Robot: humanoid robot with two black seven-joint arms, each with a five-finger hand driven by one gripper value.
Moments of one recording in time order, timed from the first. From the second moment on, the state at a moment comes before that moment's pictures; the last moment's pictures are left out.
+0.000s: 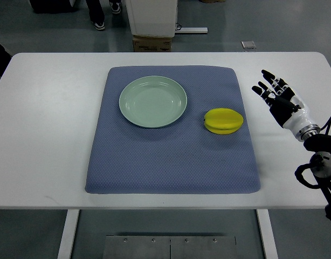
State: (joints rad) left arm -0.02 0.00 -0.10 -0.22 0.09 0.06 -0.21; right arm 0.41 -0.23 1.19 1.04 -0.54 0.14 0.11
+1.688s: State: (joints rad) left arm -0.01 0.00 -0.10 -0.22 0.09 0.07 -0.21; right arm 0.47 -0.24 1.19 1.02 -0.53 0.15 0.15
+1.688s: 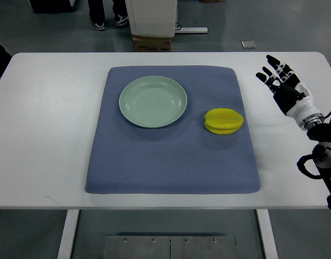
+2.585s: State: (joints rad) left arm -0.01 0.00 -0.10 -0.22 0.09 0.07 -0.21; right arm 0.50 -0.27 1.14 0.93 -0.52 0.16 0.18
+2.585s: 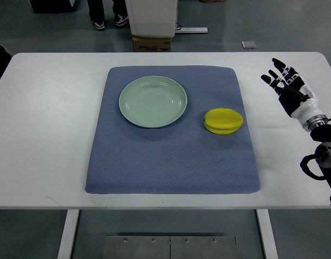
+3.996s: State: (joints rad) left arm -0.01 0.00 -0.10 -0.22 0.09 0.07 -0.21; right arm 0.66 -0.37 0.69 1.01 -0.91 0.09 0.34
